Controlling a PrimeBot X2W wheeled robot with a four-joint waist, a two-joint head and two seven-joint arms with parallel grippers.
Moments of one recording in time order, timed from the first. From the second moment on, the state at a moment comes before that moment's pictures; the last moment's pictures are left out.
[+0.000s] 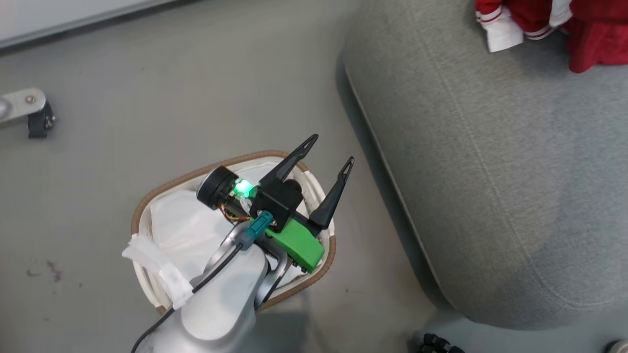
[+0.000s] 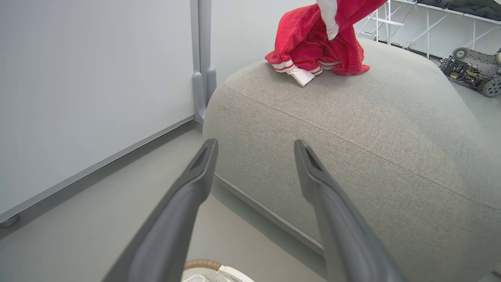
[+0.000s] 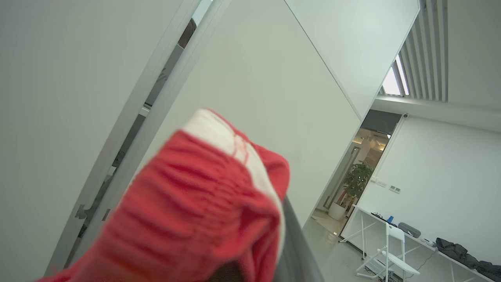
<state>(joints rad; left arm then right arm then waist) -0.56 0.08 -0.68 0.43 -0.24 -0.13 -0.26 -1.23 -0.54 -0.28 0.51 -0.11 0.13 -0.21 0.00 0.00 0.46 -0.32</state>
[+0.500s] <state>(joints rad) -0.60 0.11 -0.67 0.40 -0.22 -0.13 -0.26 -0.97 -0.35 -0.47 0.76 -0.19 0.13 -0.26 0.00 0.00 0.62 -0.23</state>
